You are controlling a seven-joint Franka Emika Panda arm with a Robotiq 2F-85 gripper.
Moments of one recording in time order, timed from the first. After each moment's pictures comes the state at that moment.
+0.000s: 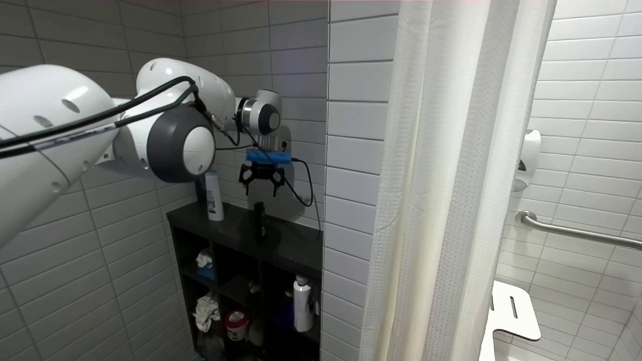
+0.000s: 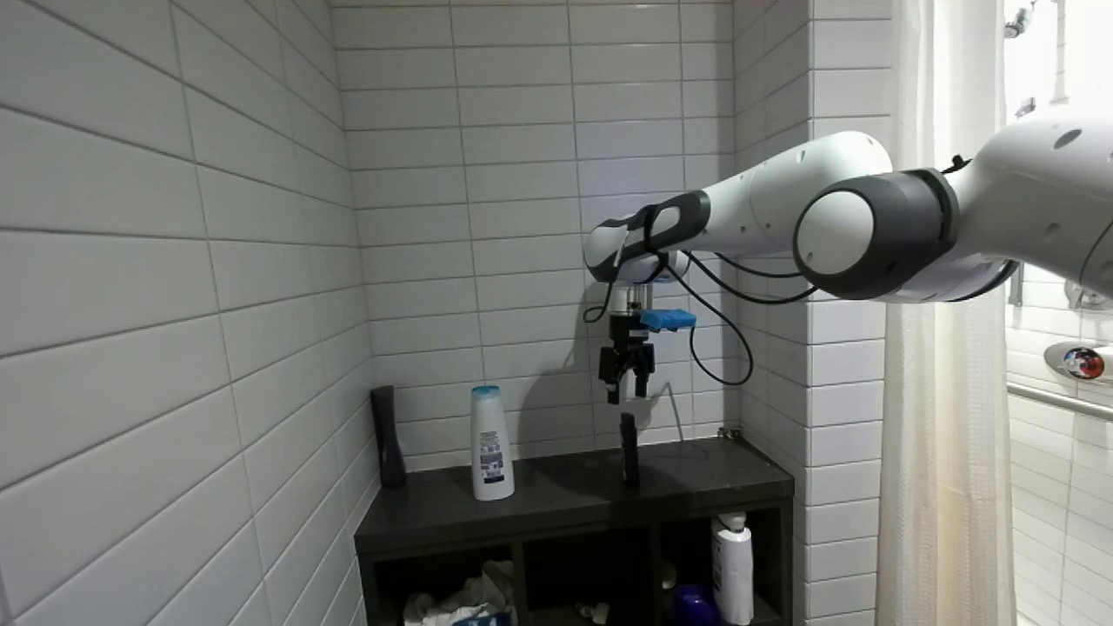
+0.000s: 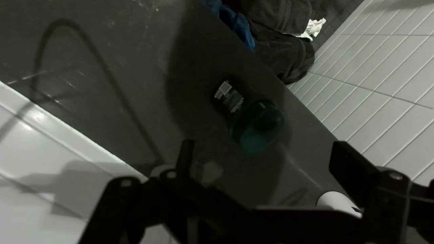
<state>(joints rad) -0.12 1.05 0.14 -0.73 0.00 1.72 -0.44</state>
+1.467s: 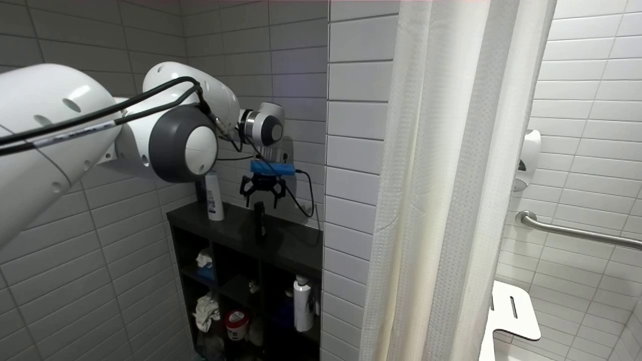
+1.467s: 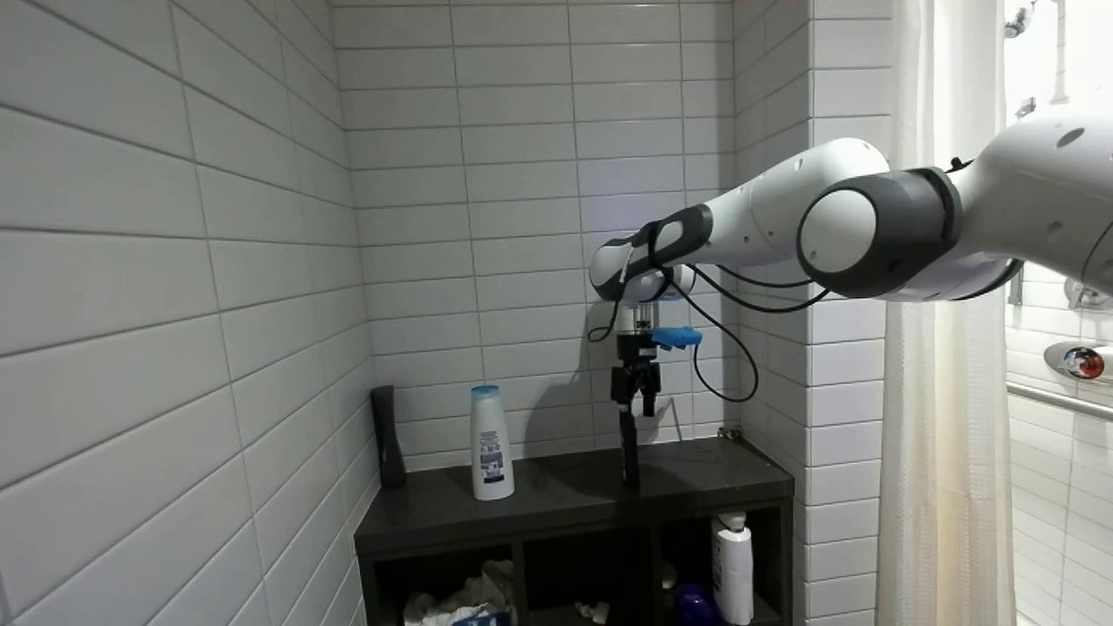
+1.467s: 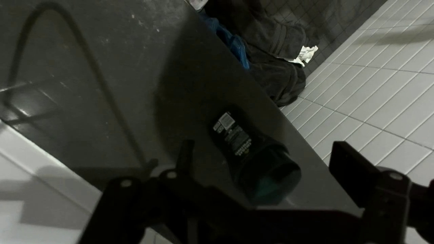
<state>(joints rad) -0.14 1.05 0.14 -0.82 0.00 1.73 -0.54</state>
